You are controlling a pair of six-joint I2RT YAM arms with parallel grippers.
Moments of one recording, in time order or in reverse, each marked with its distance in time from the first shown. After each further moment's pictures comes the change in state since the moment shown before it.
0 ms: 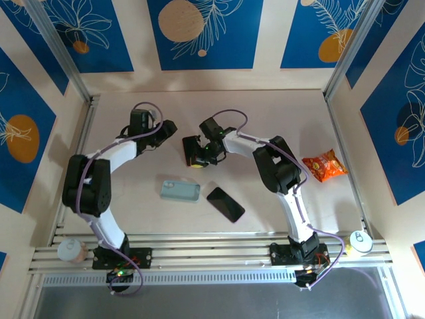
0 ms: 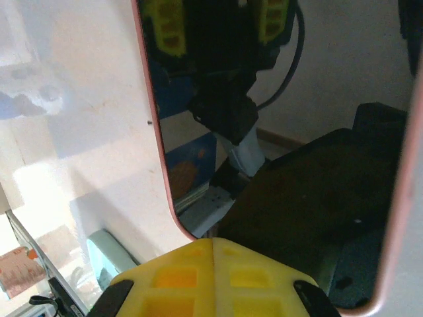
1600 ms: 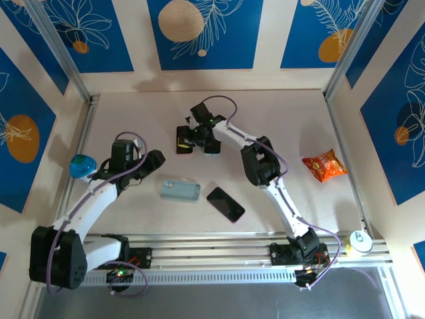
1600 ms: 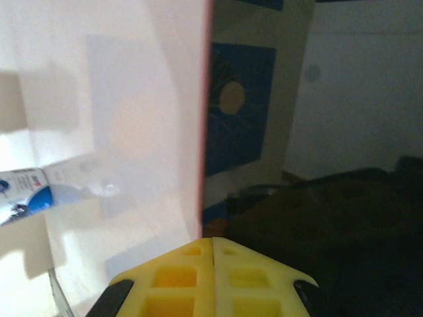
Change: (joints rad) left arm -0.027 -0.615 -0.414 -0.279 -0.069 0.027; right arm -0.031 0.319 0.521 -0.035 -0.024 0.039
